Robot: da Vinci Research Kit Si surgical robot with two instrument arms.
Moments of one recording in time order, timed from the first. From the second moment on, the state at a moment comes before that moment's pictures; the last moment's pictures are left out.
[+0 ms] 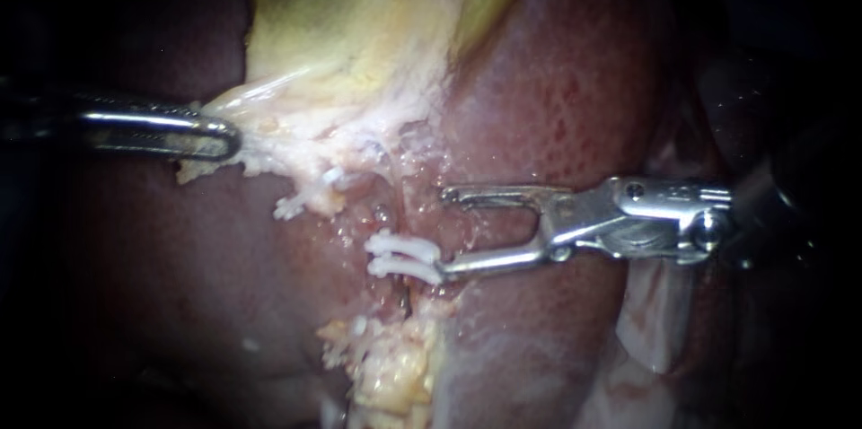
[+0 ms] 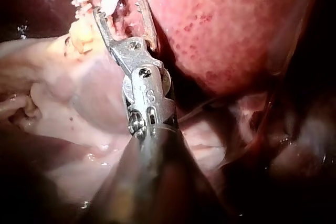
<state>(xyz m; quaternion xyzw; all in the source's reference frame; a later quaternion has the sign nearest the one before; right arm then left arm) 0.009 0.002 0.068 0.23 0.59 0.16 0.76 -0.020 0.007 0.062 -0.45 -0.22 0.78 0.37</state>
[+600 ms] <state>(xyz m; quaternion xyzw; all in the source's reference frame) 0.004 0.004 0.062 0.18 0.55 0.09 0.81 -0.020 0.007 0.062 -0.45 -0.22 0.78 0.37</state>
